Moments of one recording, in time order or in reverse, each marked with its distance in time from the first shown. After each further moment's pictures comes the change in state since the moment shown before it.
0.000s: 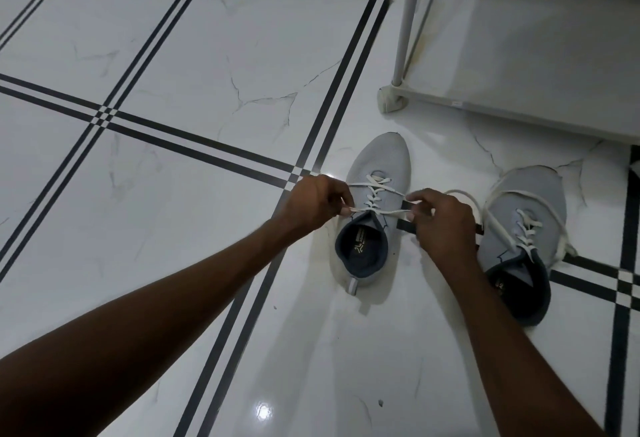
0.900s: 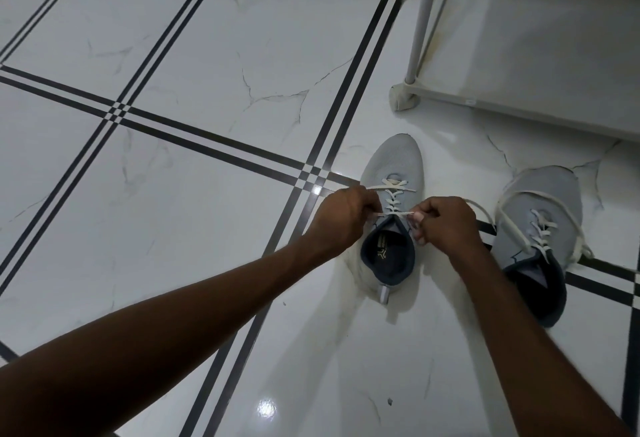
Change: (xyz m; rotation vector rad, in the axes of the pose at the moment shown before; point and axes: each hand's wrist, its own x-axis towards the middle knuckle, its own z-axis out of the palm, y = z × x) left_hand -0.018 0.020 0.034 0.092 0.121 0.141; right_hand 0.005 -0.003 0.007 0.193 -0.190 0.188
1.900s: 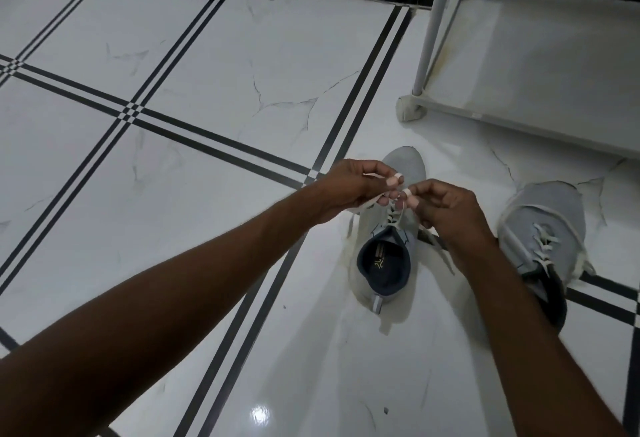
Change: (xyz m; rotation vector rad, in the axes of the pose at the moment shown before) left_hand 0.041 0.005 -0.051 -1.034 -0.299 -0.349; right_hand -0.013 -0.037 -0.023 0.422 -0.174 -0.212
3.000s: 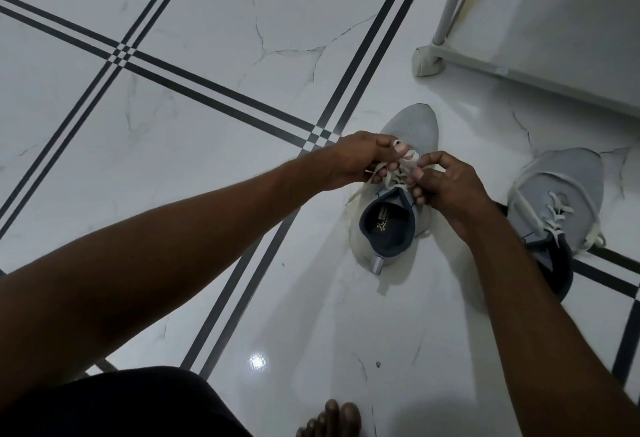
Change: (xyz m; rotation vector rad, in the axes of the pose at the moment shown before) left_hand 0.013 -0.033 0.007 -0.054 -0.050 -0.123; right_hand 0.012 0.034 0.000 0.138 -0.113 0.204
